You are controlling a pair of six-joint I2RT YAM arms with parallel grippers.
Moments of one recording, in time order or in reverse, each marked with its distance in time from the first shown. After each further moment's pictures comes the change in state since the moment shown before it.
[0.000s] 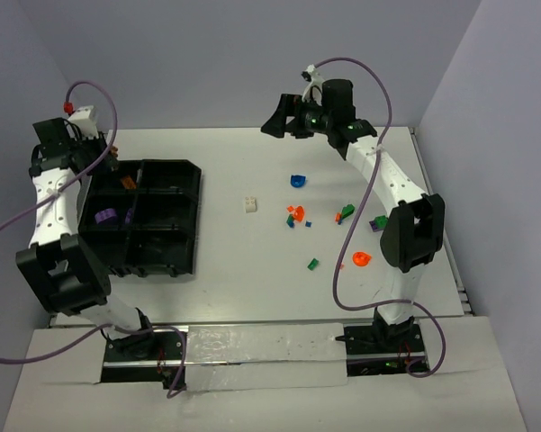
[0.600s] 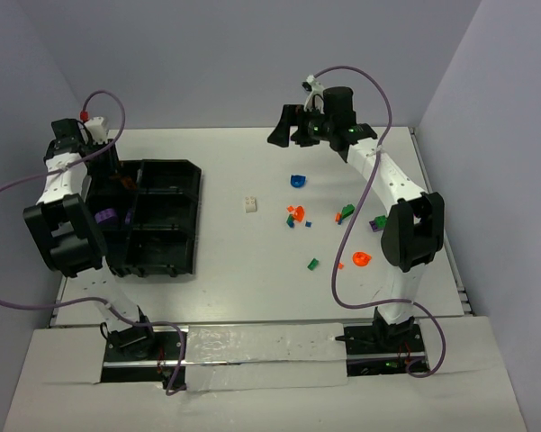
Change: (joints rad) left arm 0.004 0.338 0.165 -0.014 -0.098 0.081; right arm -0.022 0.001 -0.055 -0.047 0.025 -0.089
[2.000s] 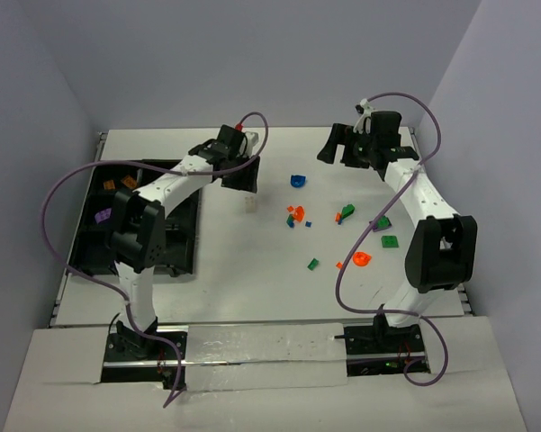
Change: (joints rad) left arm -0.843 0.087 0.062 -0.034 -0.185 -0.388; right arm -0.238 -0.227 -0.350 -0.035 0.106 -0.036
